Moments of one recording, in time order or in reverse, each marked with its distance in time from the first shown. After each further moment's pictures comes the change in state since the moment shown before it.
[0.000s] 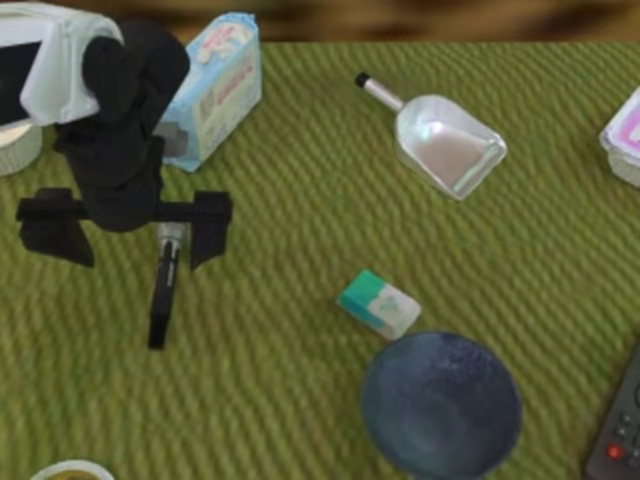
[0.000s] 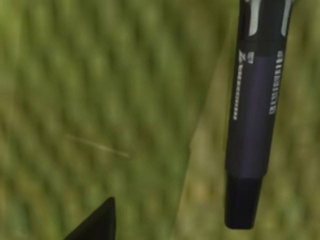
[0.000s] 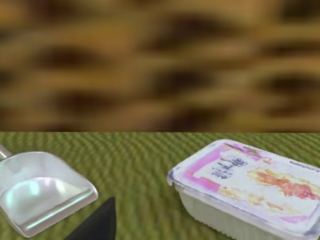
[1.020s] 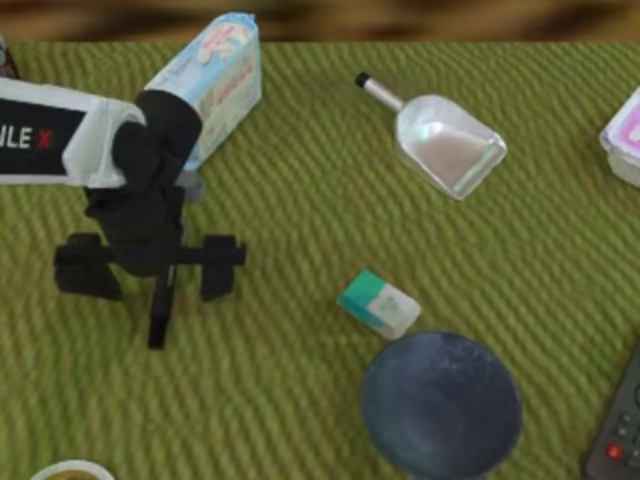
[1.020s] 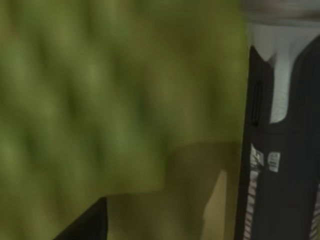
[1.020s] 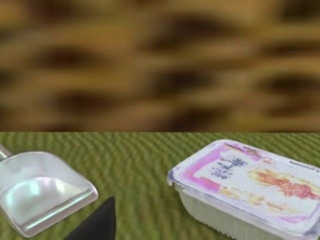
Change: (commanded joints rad) left arm 0.021 0.193 -0.161 0.355 0.003 0.024; right arm 0.000 0.000 0.000 0.000 0.000 0.000
